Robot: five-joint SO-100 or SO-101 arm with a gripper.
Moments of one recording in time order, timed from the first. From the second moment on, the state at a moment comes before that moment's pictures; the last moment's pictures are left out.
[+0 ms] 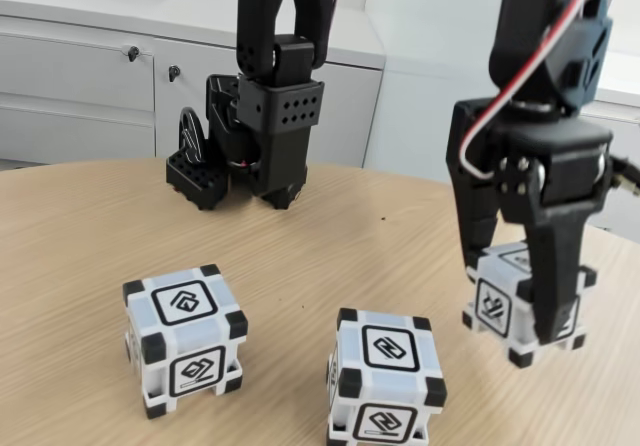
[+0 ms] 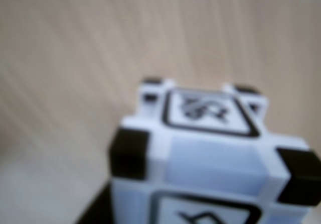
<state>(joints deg) -17.6 85.0 95.3 66.3 22.1</state>
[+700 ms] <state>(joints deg) -2.2 113.8 95.4 66.3 19.0</state>
